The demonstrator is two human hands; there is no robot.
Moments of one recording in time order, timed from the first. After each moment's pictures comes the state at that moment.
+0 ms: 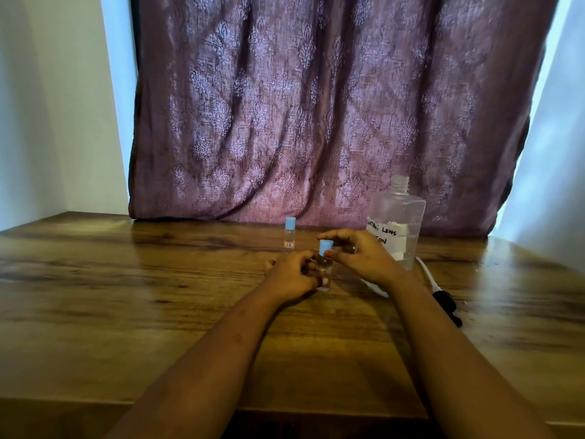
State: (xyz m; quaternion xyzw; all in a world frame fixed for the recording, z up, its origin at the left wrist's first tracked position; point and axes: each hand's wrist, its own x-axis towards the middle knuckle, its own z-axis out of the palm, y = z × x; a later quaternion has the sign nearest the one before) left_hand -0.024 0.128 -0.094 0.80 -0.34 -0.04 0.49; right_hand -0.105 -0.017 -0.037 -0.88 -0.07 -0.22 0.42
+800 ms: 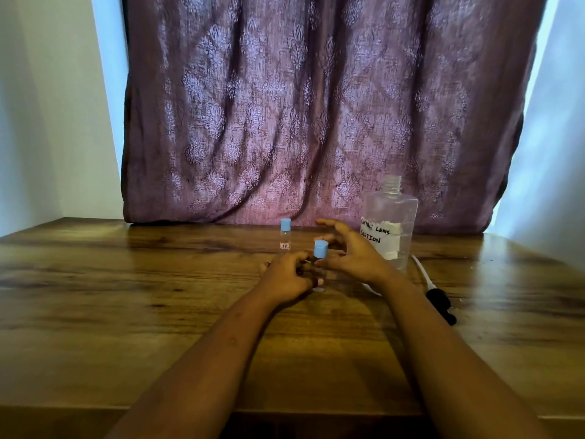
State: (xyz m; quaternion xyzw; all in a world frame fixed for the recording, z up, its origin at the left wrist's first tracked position) left_hand -0.033 0.134 -0.085 0.82 -0.34 -0.01 0.46; right_hand -0.106 -0.013 -0.038 -0.85 -0.08 -0.20 0.47
